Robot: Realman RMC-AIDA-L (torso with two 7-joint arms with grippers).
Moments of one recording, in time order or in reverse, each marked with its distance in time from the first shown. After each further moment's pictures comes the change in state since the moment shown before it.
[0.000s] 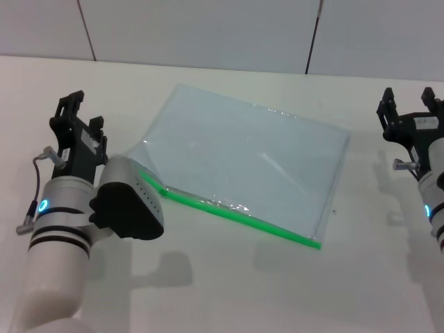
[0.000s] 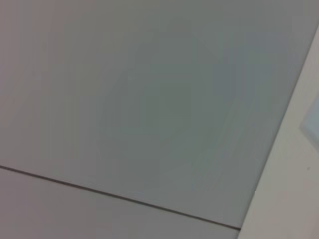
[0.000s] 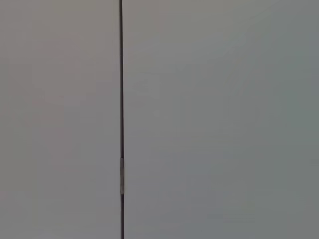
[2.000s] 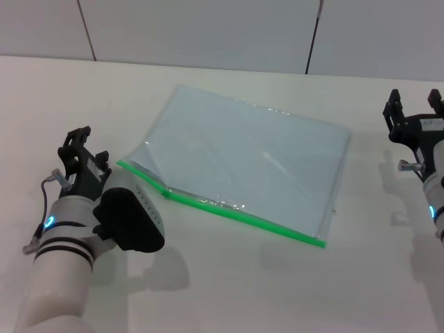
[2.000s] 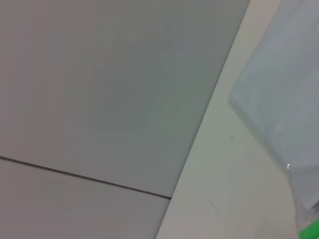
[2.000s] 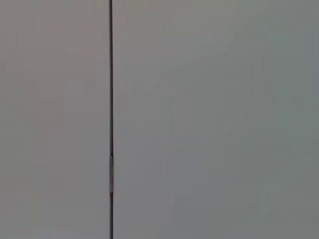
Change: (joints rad) left arm 0.004 -0.003 0.000 0.001 -0.120 0.129 0.027; right arm -0.005 0.000 0.005 0.012 0.007 0.000 0.000
